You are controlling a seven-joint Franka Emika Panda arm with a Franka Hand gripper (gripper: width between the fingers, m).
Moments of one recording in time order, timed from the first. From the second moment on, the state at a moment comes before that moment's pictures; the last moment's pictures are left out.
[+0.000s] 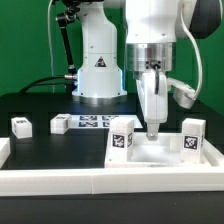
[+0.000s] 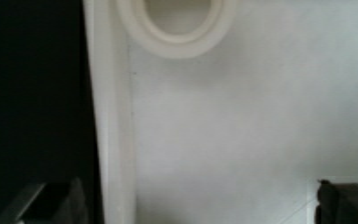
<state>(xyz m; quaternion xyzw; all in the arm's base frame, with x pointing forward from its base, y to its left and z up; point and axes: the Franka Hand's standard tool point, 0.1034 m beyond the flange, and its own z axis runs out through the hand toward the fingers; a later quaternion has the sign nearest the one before) 0.510 0.064 0.036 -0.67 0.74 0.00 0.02</state>
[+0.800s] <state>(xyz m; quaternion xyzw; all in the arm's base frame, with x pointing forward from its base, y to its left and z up) 0.490 0.067 0.011 -0.70 0.72 0.00 -0.01</state>
